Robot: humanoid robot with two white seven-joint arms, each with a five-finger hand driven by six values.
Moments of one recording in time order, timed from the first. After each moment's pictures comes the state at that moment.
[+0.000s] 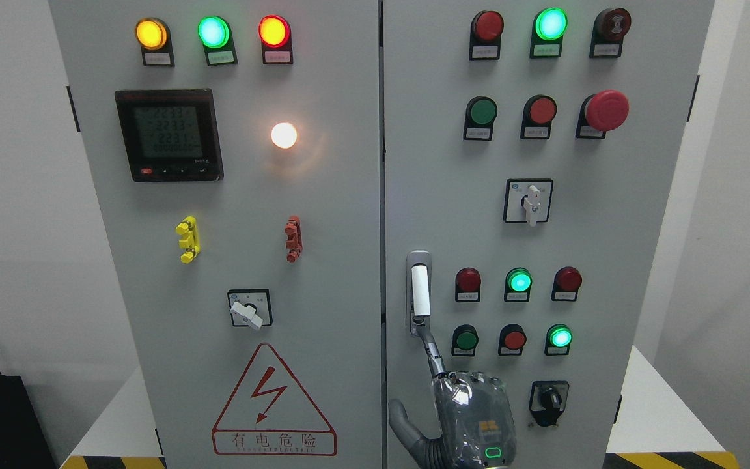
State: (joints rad) left arm 0.11 -0.05 0.00 0.00 0.11 -0.11 -0.07; right arm -0.31 0.10 0.35 -1.66 1.31 0.17 -0.18
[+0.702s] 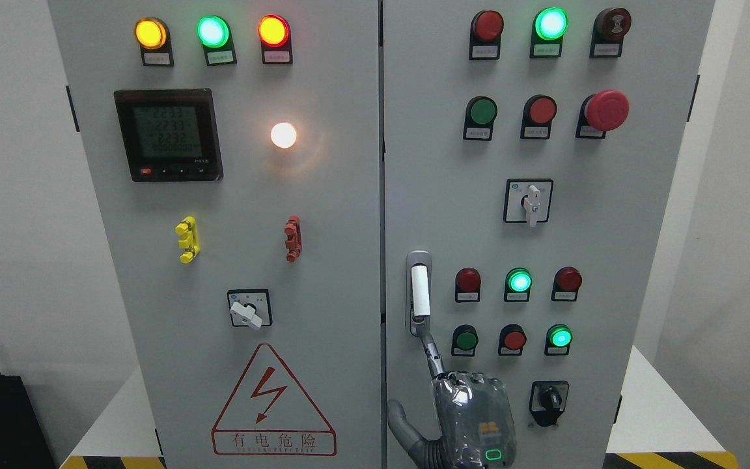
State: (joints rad) left arm 0.11 -0.05 0.00 0.00 0.11 -0.11 -0.07; right arm -0.30 0.10 0.35 -1.68 1.31 0.16 -0.22
